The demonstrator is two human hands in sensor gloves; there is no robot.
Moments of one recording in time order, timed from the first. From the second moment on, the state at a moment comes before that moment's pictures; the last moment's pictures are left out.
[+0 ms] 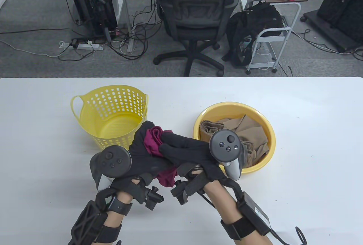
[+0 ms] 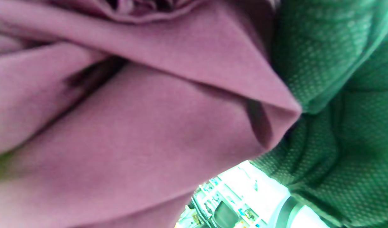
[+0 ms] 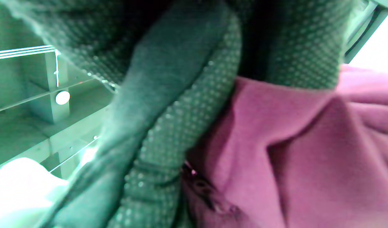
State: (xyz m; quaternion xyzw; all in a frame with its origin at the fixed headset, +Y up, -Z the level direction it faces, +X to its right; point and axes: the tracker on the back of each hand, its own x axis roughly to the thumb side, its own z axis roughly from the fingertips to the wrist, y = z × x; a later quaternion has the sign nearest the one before) left_hand -0.169 -0.589 -0.280 0.09 -0.20 0.44 0.87; right_hand 0.037 -0.563 -0.292 0.17 -0.03 0.80 0.58
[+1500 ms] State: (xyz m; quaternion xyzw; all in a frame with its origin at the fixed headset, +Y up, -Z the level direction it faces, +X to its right) left_hand -0.225 -0.578 -0.274 0.07 -0.30 0.66 0.69; right_hand 0.063 -0.640 -0.328 0.19 0.18 0.71 0.65
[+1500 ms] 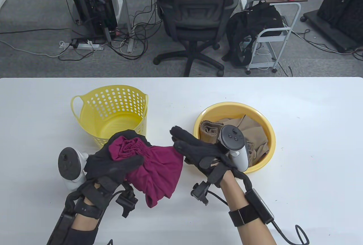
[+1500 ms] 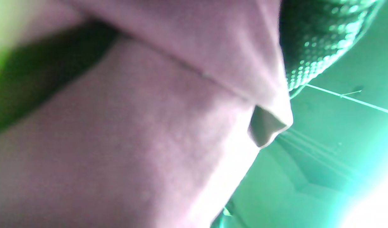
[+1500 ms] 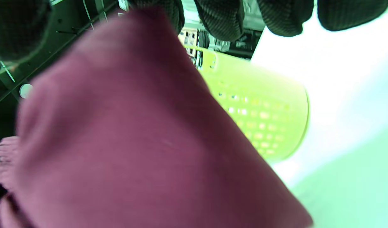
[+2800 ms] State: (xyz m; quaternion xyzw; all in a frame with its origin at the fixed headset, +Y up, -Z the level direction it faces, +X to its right) left_hand -0.194 -0.614 -0.301 0.01 -0.29 0.69 0.66; right_hand 0.020 -0.666 -0.315 0.30 0.31 0.61 0.66
